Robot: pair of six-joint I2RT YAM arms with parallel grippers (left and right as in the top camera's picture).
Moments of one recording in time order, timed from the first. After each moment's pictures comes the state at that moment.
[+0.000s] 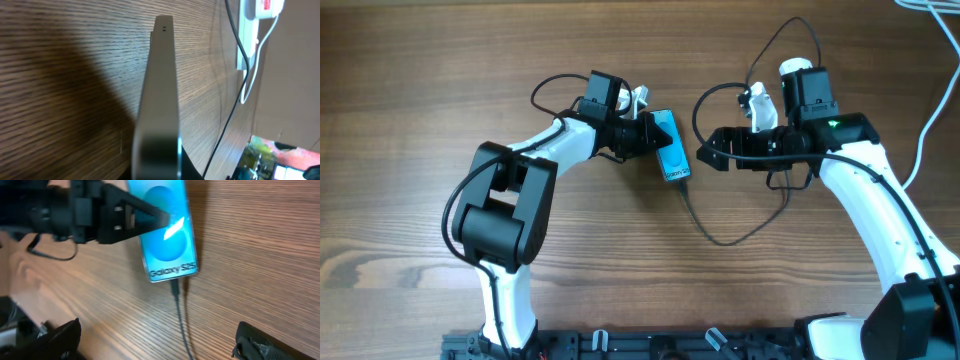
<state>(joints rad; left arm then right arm) -0.36 2.10 1.26 -0.17 0.75 -0.58 0.16 1.53 1.15 -0.82 -0.54 0.15</state>
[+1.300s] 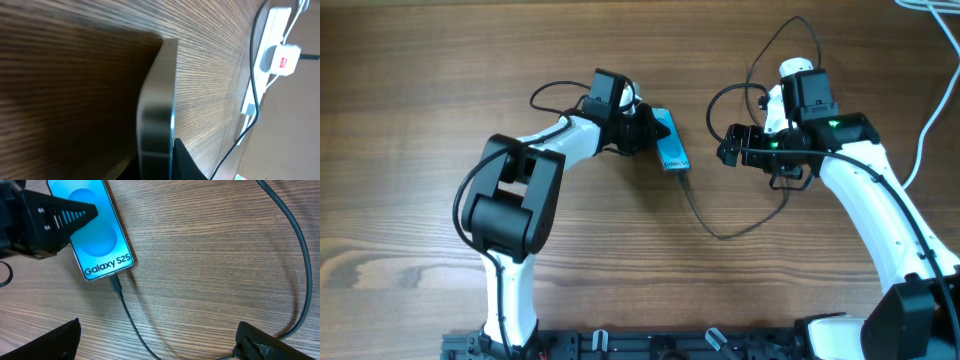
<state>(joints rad) -0.36 2.18 1.30 -0.11 0.65 -0.83 0.16 1.53 1.15 -0.86 -0.28 0.31</state>
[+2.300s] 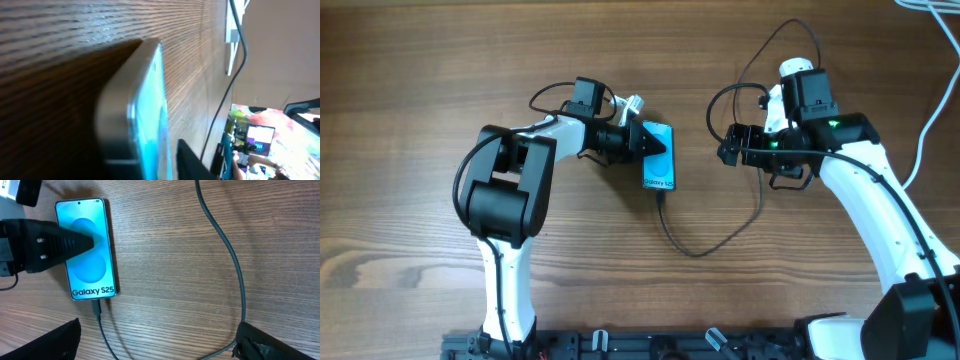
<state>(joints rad) -0.27 2.26 1.30 -0.21 1.01 -0.37 0.16 1.53 1.15 -0.85 -0.28 0.31</state>
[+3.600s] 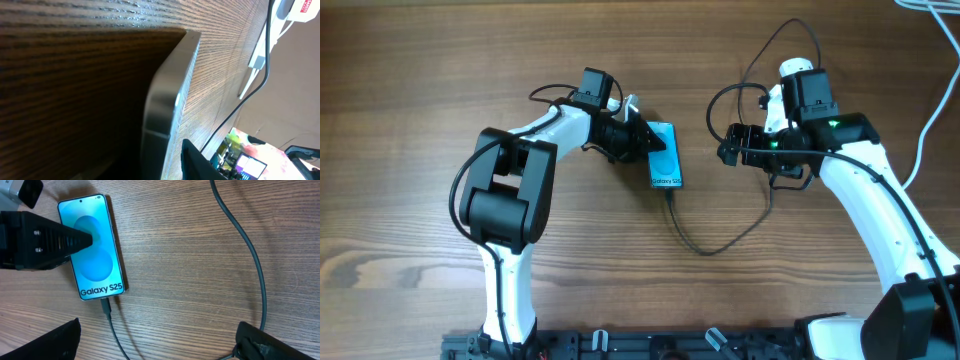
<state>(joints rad) -0.30 2.22 1.38 -0.42 0.84 -0.58 0.16 1.53 1.15 -0.85 -0.28 0.31</state>
